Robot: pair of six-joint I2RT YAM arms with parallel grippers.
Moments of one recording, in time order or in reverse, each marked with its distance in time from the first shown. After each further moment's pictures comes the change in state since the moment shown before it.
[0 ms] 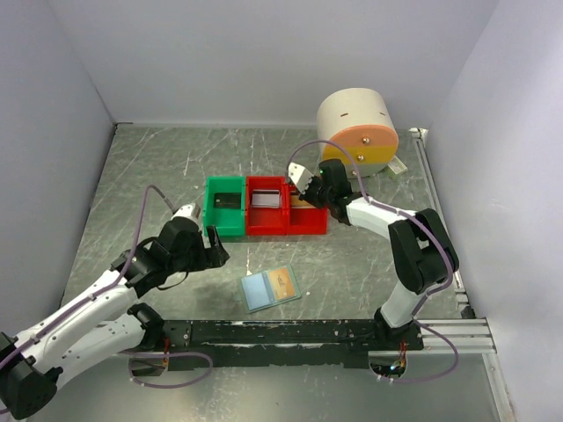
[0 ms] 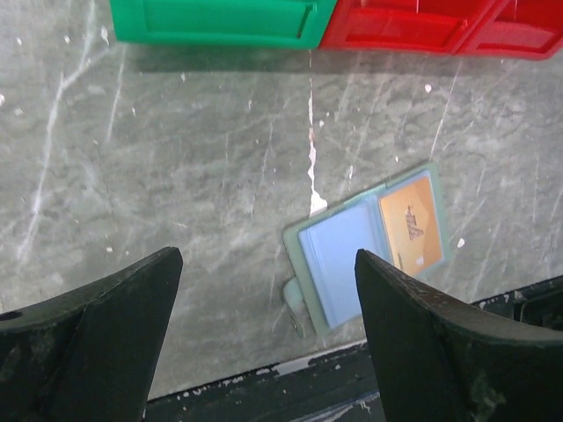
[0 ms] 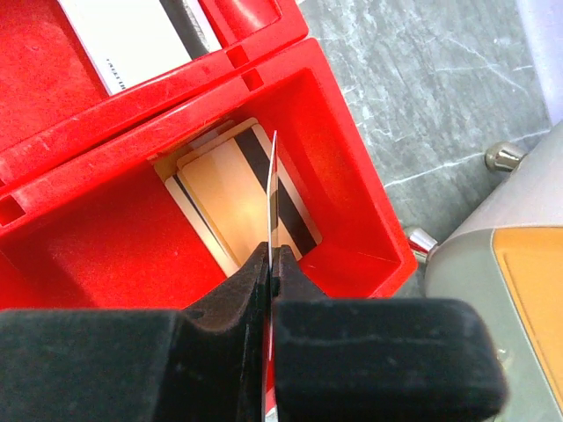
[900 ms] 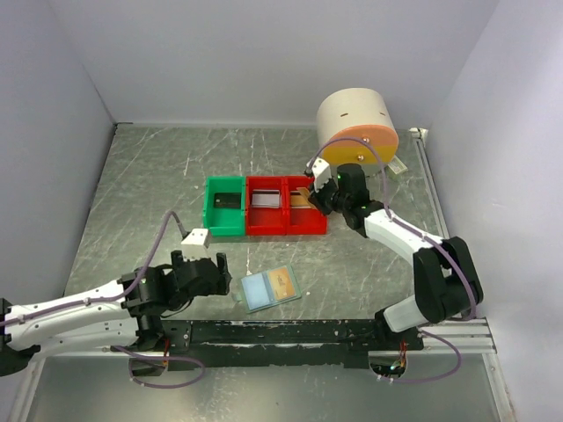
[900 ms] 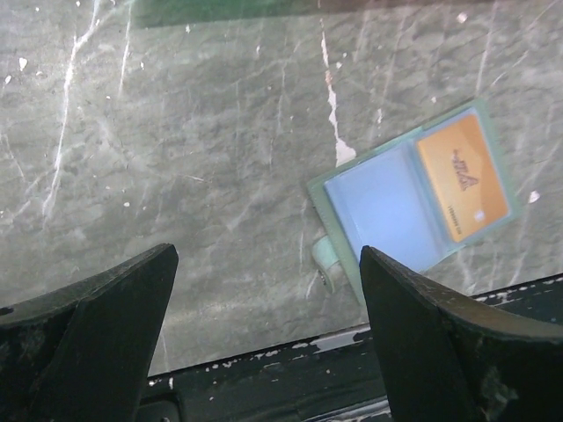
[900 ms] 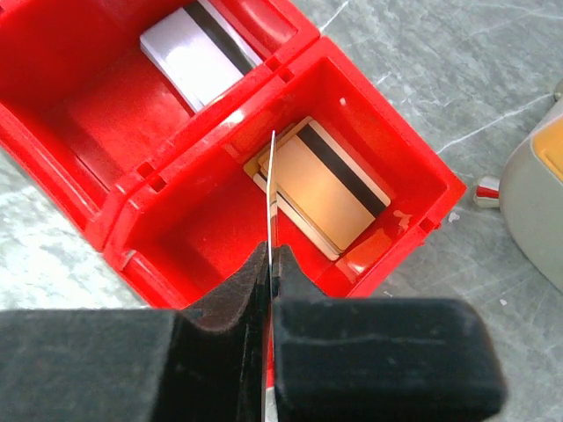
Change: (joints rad) left arm -0.511 -0.090 -0.057 -0.145 -0.451 -0.219; right arm -0.040 -0.253 -0.137 -0.014 -0.130 0.394
